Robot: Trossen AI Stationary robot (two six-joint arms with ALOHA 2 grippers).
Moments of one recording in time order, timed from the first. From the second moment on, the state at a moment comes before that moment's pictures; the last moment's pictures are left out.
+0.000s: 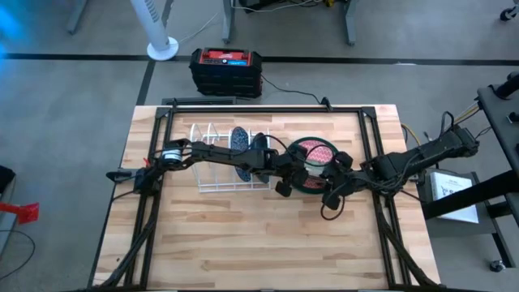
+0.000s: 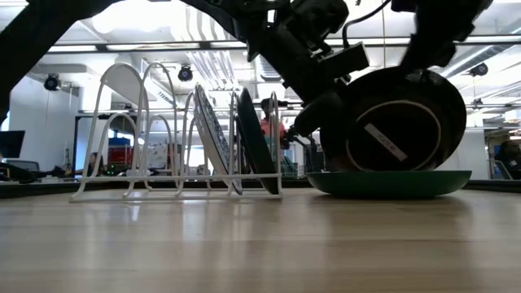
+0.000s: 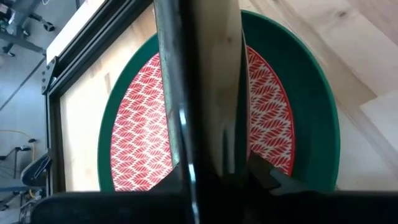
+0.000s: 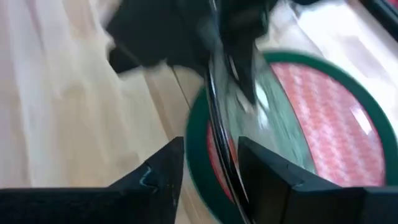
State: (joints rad) left arm 0.03 2.23 1.77 -0.31 -0.15 0.67; right arm 0.36 1.08 0.86 -0.78 0.43 0.61
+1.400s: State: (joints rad) left arm 0.03 2.23 1.84 -0.44 -0.14 0.66; right arm 0.36 1.27 0.86 -0.85 0.49 0.58
